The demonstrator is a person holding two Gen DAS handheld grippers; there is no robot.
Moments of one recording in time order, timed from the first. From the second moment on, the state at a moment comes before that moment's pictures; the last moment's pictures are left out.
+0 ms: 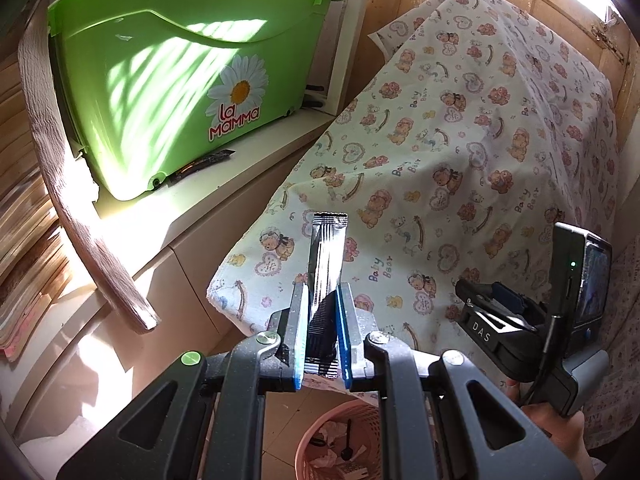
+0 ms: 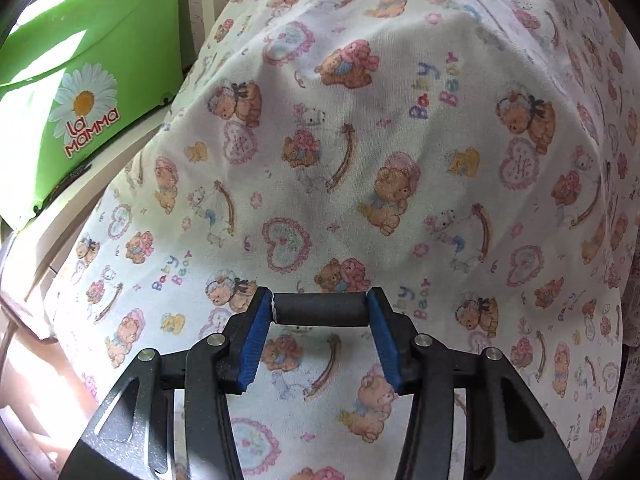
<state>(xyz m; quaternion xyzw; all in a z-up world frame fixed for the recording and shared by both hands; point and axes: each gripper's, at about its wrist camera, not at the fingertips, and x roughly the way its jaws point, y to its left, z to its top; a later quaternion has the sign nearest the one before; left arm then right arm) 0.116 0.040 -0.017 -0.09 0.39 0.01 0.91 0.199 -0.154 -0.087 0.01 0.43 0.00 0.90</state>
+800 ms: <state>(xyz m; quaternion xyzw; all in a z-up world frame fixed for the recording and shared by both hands) 0.065 -0.031 -0.056 -0.03 0.52 -0.14 0.84 -0.011 -0.177 -0.056 0.02 0.42 0.06 0.91</state>
